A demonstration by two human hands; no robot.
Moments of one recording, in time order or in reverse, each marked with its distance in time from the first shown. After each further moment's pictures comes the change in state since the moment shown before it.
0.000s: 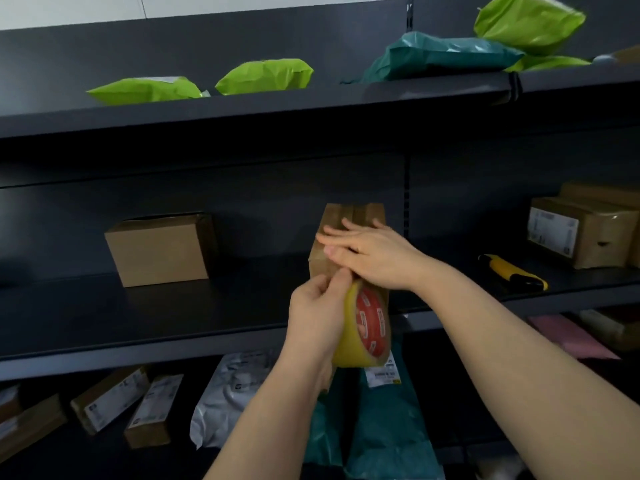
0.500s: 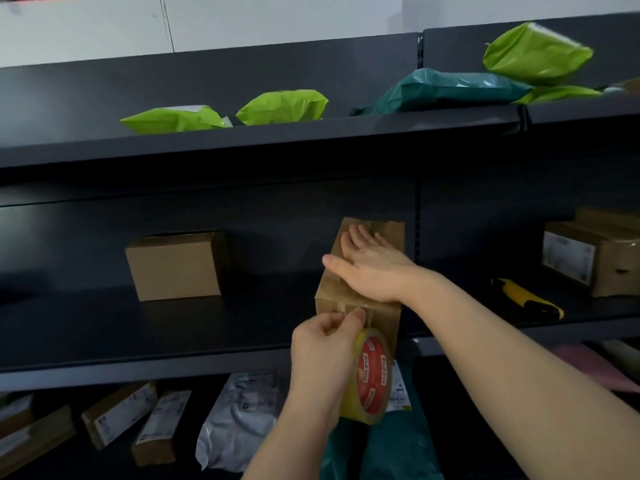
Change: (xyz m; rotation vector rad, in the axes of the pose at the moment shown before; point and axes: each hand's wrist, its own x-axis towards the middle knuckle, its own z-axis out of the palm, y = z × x) left_hand -0.014 -0.005 -0.006 0.089 0.120 -0.013; right_hand 0.025 -0.005 -0.006 -0.079 -0.053 0.192
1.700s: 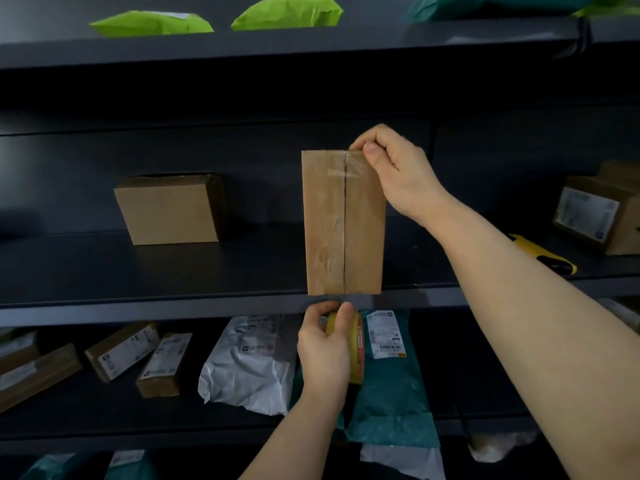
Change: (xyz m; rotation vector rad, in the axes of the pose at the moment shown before) left_hand 0.027 -0.107 -0.004 0.024 0.201 0.013; right_hand 0.029 0.022 -0.001 0.671 0.602 -0.231
